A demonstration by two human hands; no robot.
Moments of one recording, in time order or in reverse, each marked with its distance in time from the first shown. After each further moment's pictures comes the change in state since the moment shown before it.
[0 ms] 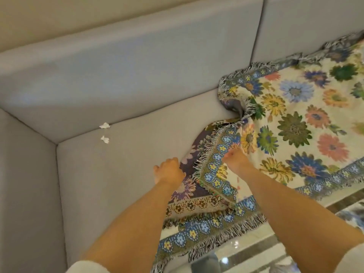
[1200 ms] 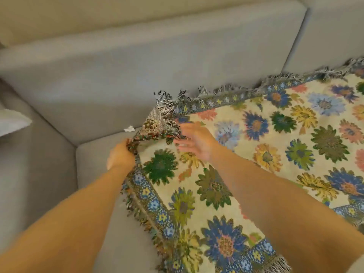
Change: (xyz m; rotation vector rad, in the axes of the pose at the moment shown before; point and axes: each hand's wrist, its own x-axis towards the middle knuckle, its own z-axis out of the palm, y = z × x) left_hand 0.074 -0.226 -0.085 -0.383 0.324 -0.222; right_hand -0.023 -0.208 0.142 0.793 -0.433 -0.176
